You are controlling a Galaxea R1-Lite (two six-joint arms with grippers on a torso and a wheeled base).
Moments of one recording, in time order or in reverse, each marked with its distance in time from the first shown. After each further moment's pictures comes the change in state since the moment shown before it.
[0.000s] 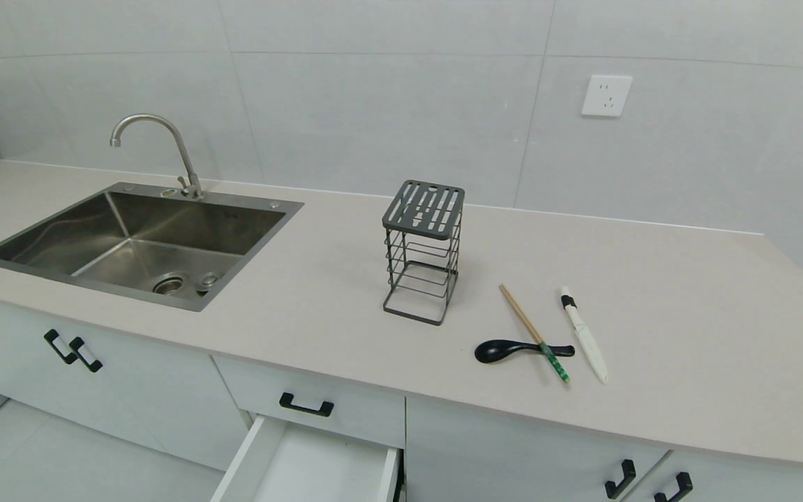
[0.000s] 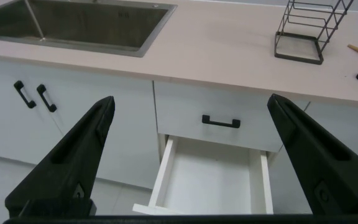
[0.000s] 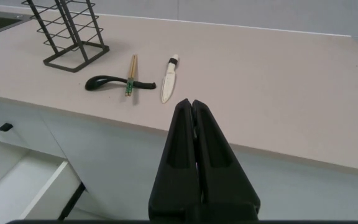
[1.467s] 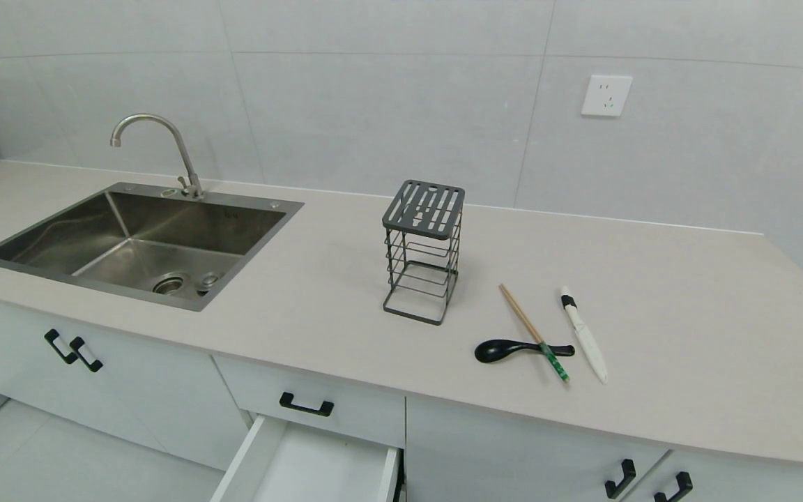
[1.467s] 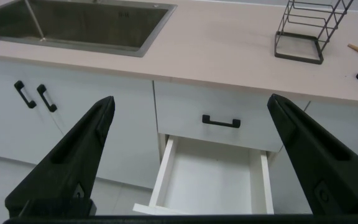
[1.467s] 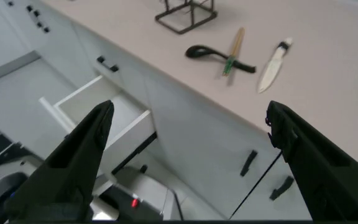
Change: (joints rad) left arm 0.000 0.000 0.000 0.000 0.002 0.001; right arm 0.183 0.378 -0.145 0.043 0.332 -0.046
